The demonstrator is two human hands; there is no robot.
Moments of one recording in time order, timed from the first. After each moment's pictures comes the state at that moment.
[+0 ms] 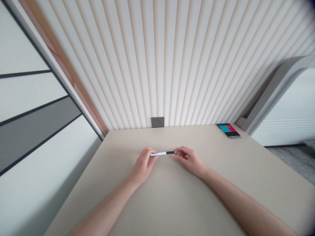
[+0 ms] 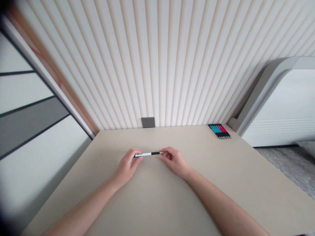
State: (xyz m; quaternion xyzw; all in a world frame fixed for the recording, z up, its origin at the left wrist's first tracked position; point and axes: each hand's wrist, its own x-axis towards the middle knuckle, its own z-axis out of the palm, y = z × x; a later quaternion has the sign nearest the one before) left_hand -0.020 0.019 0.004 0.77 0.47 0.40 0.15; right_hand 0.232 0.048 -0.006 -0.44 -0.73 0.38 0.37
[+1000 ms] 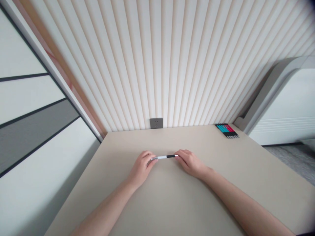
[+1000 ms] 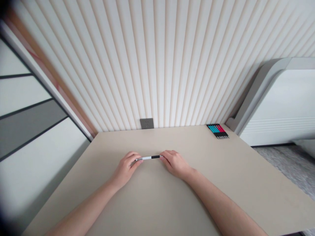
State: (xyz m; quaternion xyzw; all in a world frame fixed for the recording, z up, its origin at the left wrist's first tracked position) left_hand -0.022 0.022 0.002 0.79 0.47 0.36 0.14; right_hand 0.240 0.046 0.010 -0.36 -0.88 0.17 0.25
